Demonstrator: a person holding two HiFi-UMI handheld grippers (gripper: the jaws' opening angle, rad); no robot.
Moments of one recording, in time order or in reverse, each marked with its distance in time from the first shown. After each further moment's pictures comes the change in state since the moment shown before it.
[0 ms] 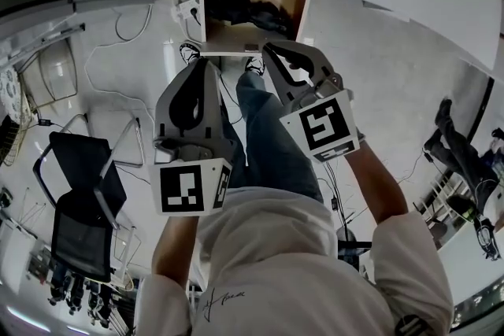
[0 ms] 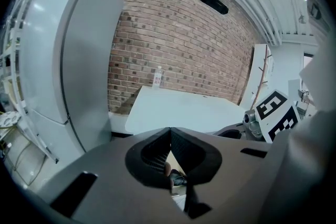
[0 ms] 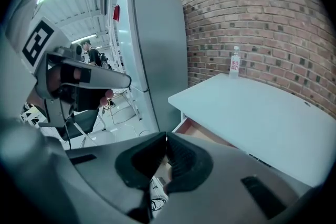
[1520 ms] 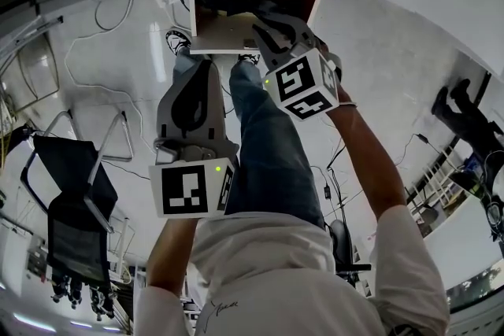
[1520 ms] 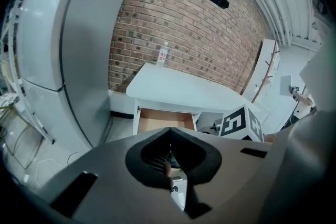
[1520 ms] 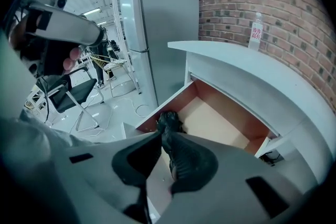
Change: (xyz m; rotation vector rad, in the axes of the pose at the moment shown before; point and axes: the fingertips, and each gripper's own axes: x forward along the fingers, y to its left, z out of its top) left arm 0.049 0.026 -0.088 -0.078 0.157 -0.014; right arm 0.126 -0.024 -0.107 -0.120 0.239 0.027
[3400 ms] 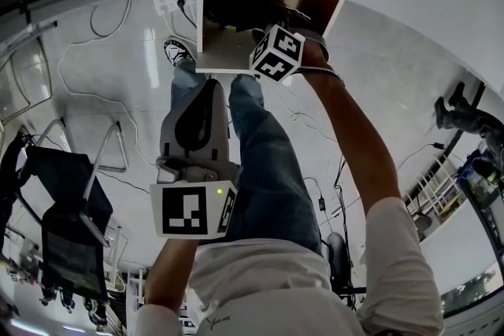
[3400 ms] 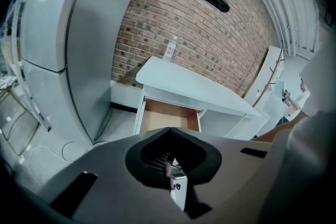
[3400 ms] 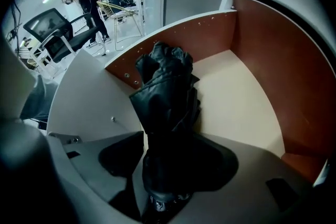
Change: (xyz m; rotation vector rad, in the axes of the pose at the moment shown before) left arm 0.016 0.027 -0.020 -0.090 0.030 -0.025; right arm 0.147 -0.021 -0.090 -0.277 0.350 0.014
